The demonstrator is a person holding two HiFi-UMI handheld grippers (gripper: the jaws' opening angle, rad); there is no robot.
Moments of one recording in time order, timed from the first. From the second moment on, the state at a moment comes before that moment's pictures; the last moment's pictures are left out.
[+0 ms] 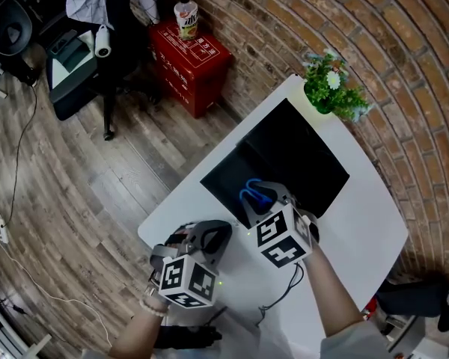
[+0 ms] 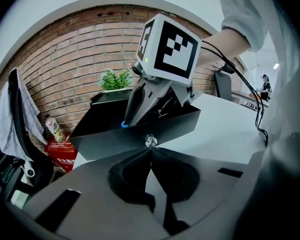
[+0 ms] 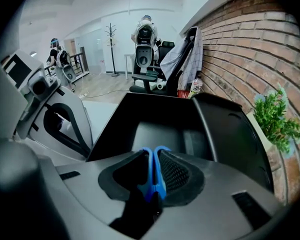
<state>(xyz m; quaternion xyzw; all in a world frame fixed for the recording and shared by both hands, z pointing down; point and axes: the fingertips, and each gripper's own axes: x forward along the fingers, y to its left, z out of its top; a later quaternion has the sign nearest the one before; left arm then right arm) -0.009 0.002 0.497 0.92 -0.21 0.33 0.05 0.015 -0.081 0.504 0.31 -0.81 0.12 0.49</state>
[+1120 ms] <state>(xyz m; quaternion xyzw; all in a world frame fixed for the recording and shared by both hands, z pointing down) -0.016 0.001 0.492 0.92 -0.21 0.33 0.07 0.009 -0.076 0.488 0.30 -0.83 0.14 0.45</state>
